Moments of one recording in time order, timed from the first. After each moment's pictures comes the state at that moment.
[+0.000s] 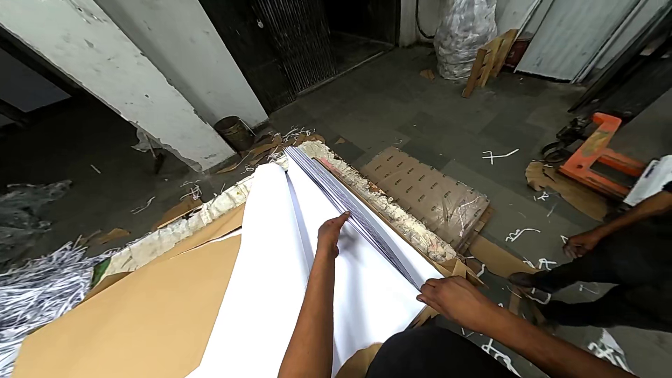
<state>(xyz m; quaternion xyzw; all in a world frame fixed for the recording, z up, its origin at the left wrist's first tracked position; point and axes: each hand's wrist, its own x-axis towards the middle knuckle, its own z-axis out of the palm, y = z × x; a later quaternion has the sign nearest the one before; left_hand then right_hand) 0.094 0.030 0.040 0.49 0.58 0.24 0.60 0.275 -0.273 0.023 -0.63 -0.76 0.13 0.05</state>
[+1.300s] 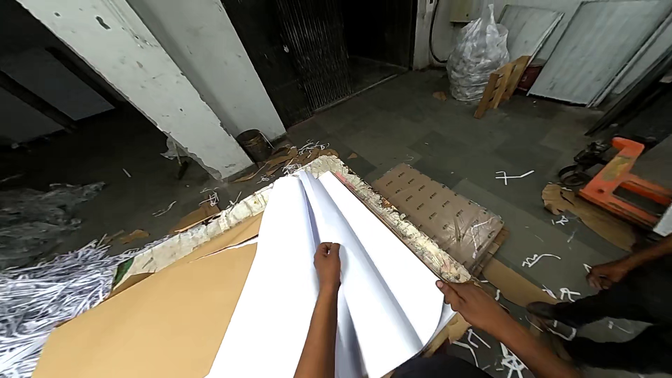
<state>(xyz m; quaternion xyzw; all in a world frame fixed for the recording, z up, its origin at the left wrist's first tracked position) 0.040 0.019 0.017 0.58 0.57 0.39 0.43 0.309 -0.251 0.000 -0.79 -0.51 0.32 0.12</state>
